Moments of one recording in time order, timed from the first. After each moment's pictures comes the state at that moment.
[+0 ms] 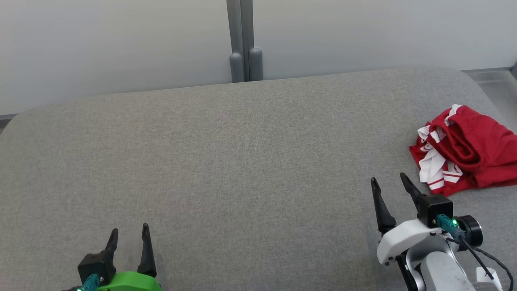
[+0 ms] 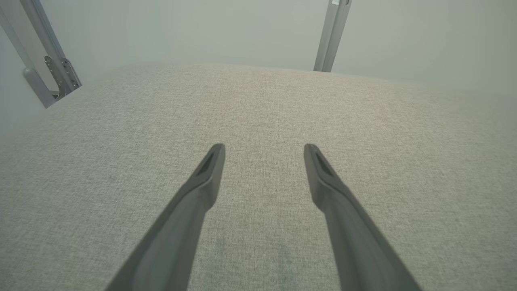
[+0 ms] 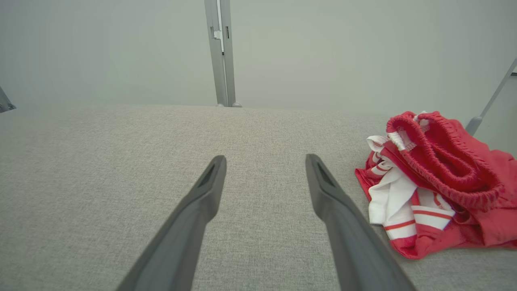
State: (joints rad) left arm -0.04 0.05 0.00 0.45 -0.20 -0.03 -0.26; right arm -0.19 -0.05 0.03 0.44 0.03 0.13 -0.26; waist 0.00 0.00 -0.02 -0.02
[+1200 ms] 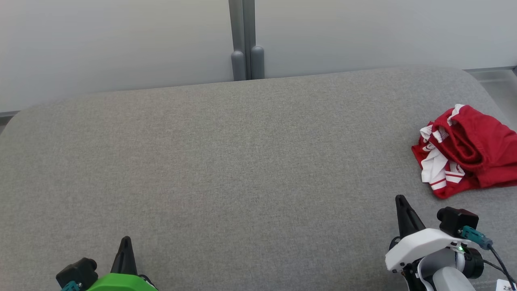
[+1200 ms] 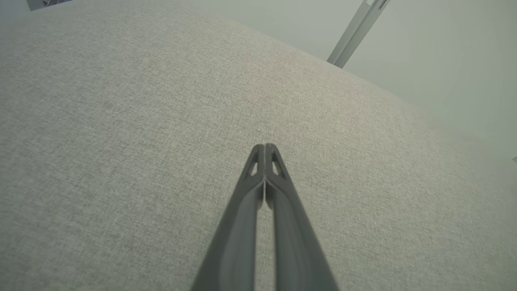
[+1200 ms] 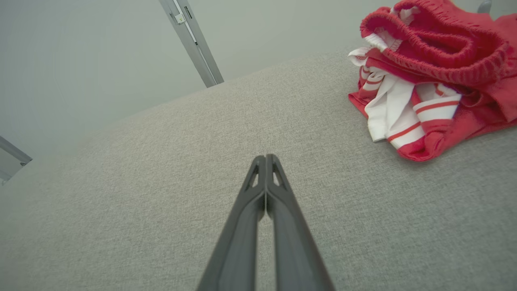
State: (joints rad) left arm -0.02 0.04 0.02 0.45 -0.49 -0.05 -0.18; right arm -0.13 -0.04 0.00 0.45 0.35 0.13 -0.18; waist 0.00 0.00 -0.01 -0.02
